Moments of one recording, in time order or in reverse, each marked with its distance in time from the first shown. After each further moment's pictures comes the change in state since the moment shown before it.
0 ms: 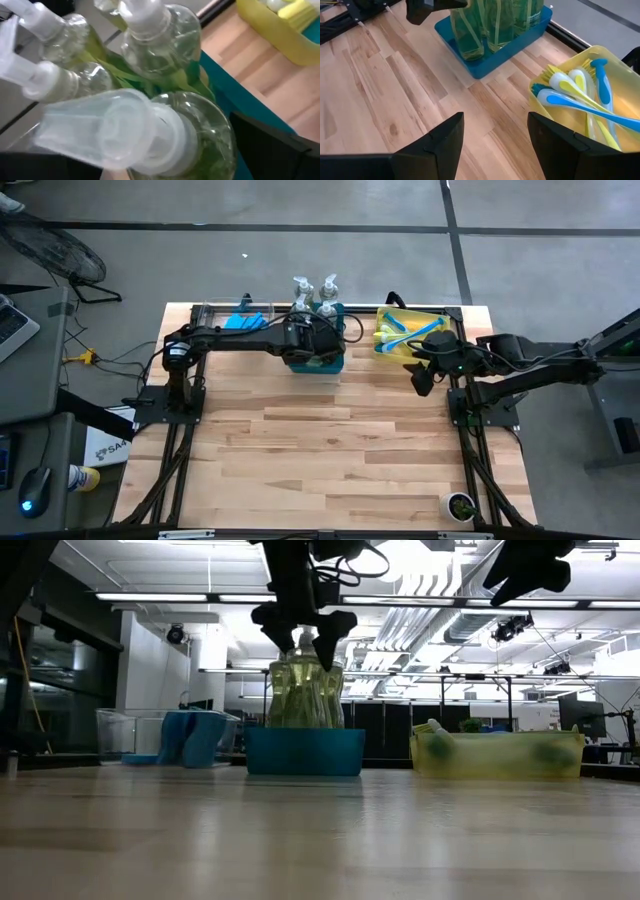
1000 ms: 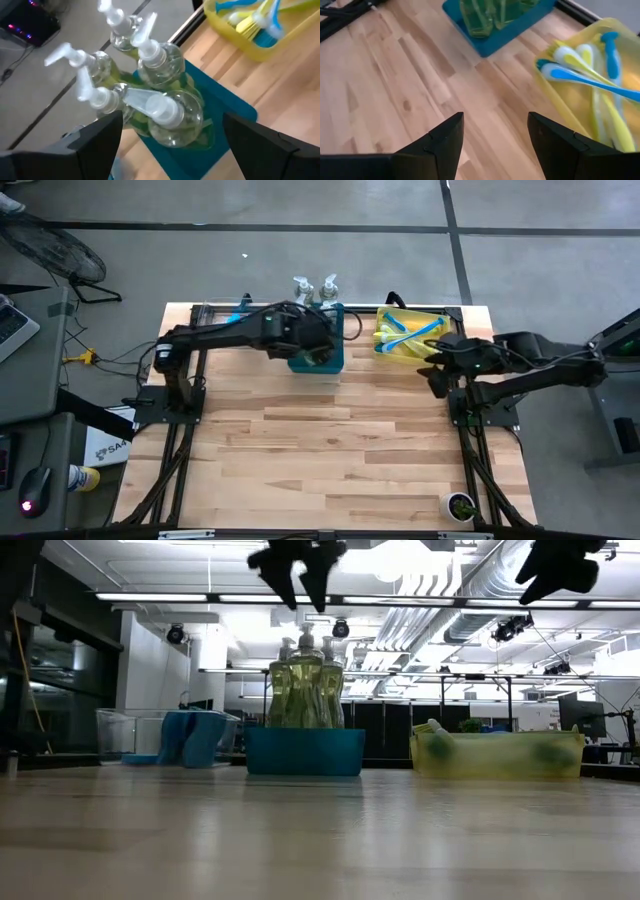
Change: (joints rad) left arm -0.058 -0.040 0.267 -0.295 0.053 0.092; right arm 0.000 -0.097 0.000 -0.116 -0.115 0.035
